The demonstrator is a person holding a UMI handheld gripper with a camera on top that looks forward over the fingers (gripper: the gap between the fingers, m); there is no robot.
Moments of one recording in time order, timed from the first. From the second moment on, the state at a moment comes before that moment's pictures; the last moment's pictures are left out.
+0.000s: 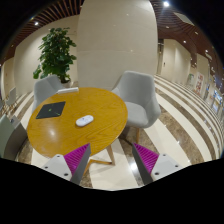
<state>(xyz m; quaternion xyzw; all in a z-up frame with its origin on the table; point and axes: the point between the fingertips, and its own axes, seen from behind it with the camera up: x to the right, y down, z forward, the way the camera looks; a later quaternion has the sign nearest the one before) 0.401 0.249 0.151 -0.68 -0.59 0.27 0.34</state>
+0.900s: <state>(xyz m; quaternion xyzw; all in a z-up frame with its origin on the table) 0.342 0.108 0.081 -0.60 -0.67 0.33 0.27</state>
